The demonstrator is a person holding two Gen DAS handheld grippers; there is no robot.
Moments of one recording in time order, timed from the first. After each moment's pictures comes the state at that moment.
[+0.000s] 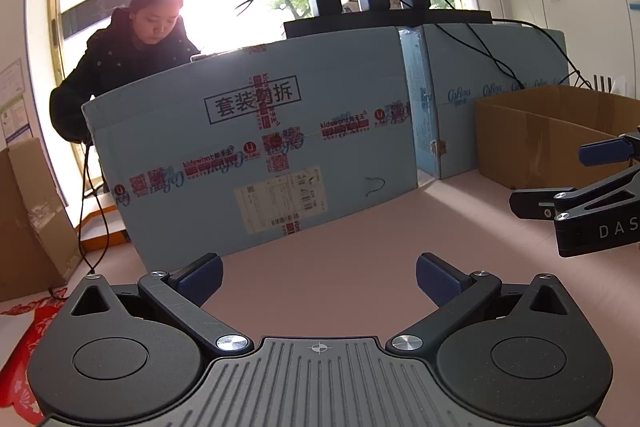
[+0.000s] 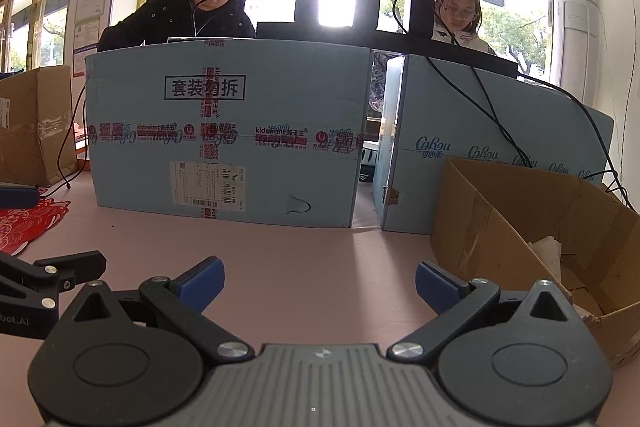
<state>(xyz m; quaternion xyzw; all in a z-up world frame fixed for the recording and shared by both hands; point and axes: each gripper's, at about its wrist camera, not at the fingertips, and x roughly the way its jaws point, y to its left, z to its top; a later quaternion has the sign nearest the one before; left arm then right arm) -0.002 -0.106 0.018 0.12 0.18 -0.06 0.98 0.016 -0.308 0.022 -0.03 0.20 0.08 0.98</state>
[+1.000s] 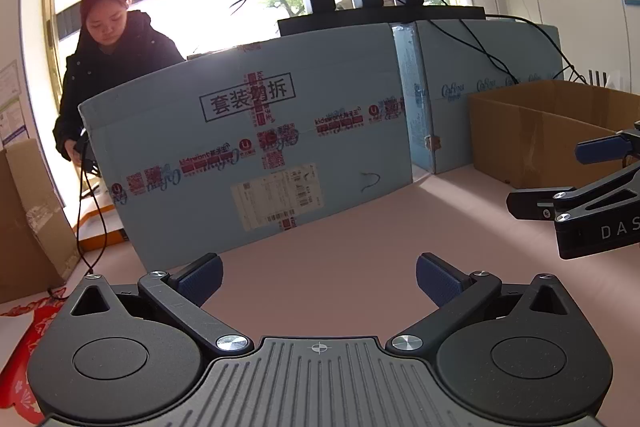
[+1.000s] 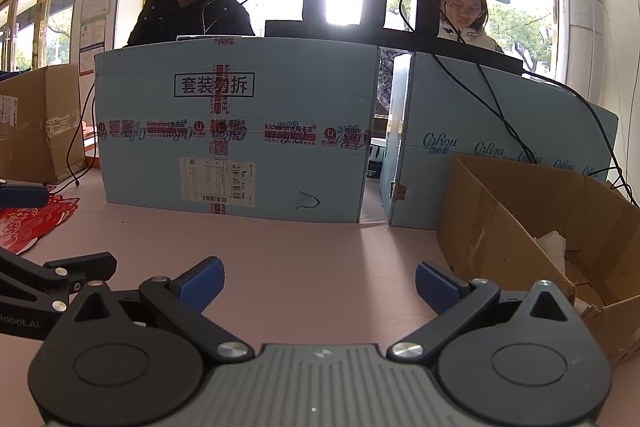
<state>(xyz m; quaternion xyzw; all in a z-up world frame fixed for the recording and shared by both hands) -0.003 -0.109 0.018 0.12 0.19 -0.07 0.97 0.011 -0.306 0.023 -0.03 0.21 0.08 0.97</state>
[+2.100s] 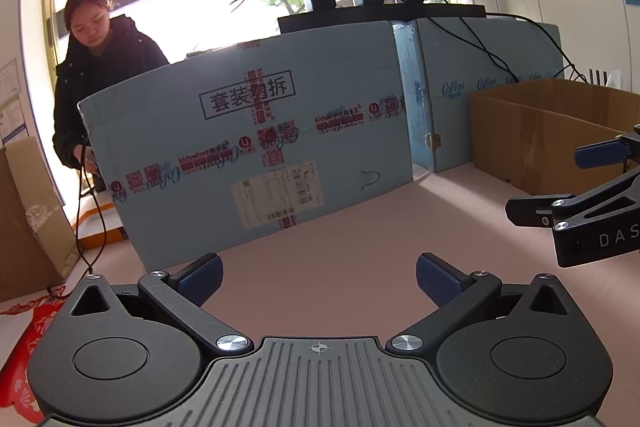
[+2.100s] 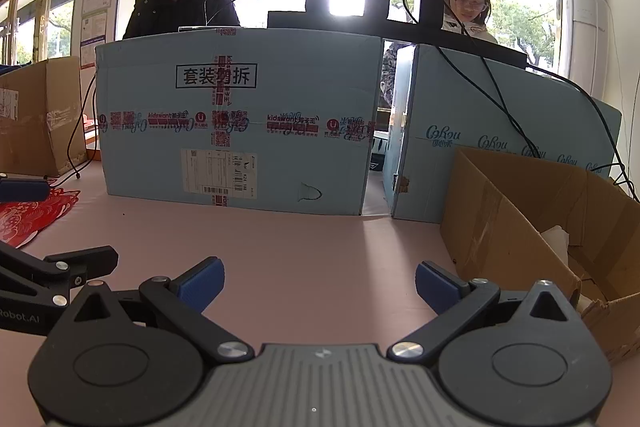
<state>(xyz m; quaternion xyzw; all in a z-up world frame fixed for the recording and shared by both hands) -0.001 -0.108 0.017 0.12 0.19 -0.07 0.97 0.008 -0.302 0.019 -0.03 0.22 0.08 0.97</state>
